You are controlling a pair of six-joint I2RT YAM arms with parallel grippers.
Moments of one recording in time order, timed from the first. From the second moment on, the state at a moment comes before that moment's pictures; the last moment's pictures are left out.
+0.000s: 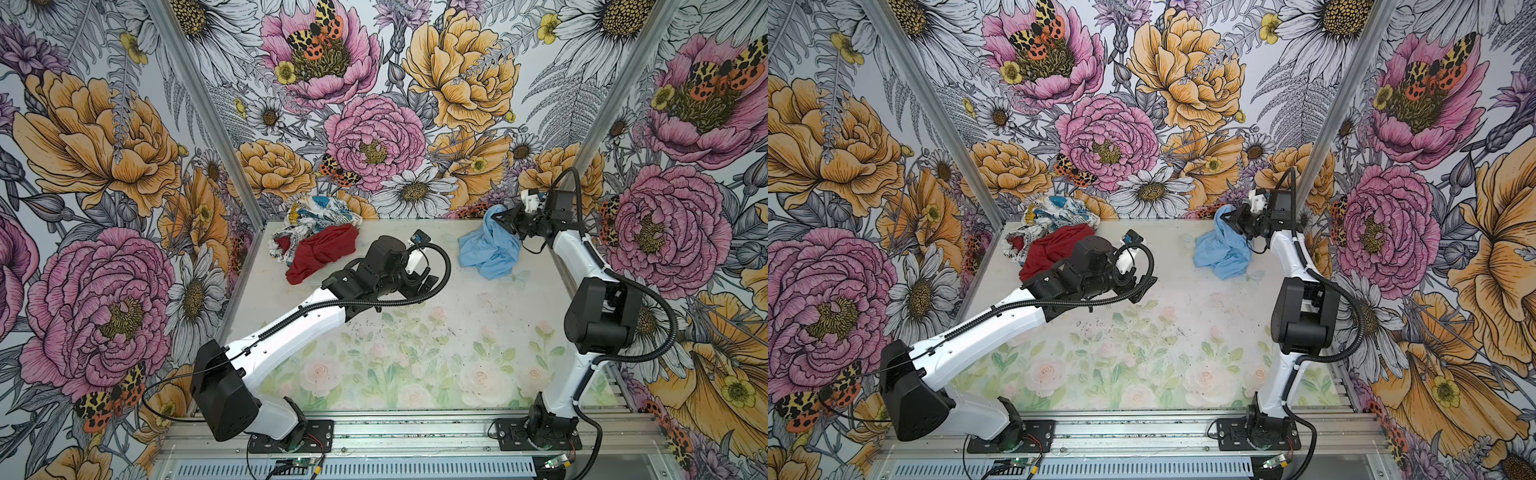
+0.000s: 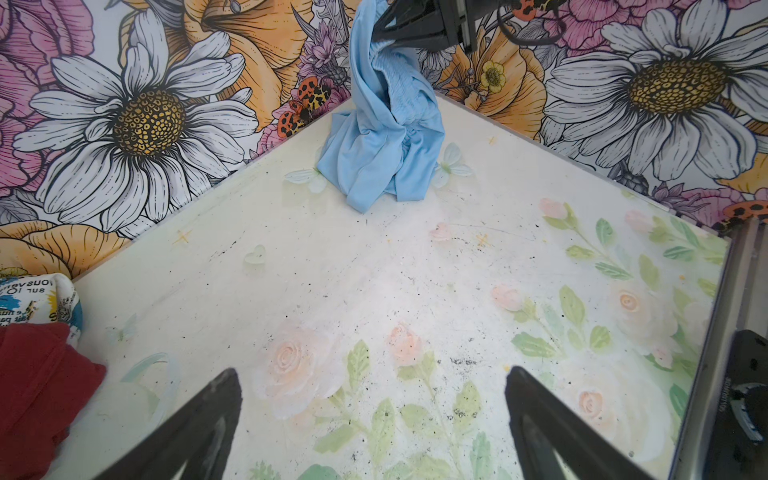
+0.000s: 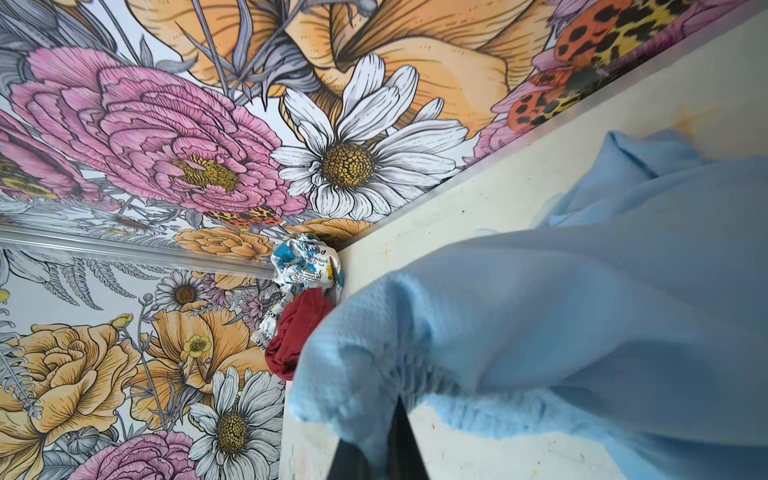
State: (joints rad) left arm -0.80 1.44 1.32 -0.40 -0.01 0.03; right arm -0.15 1.94 1.67 -0.37 -0.80 0.64
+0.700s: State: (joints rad) left arm -0.80 1.44 1.32 -0.40 -0.01 0.03; right arm -0.16 1.99 1.48 -0.30 -0.74 0.70
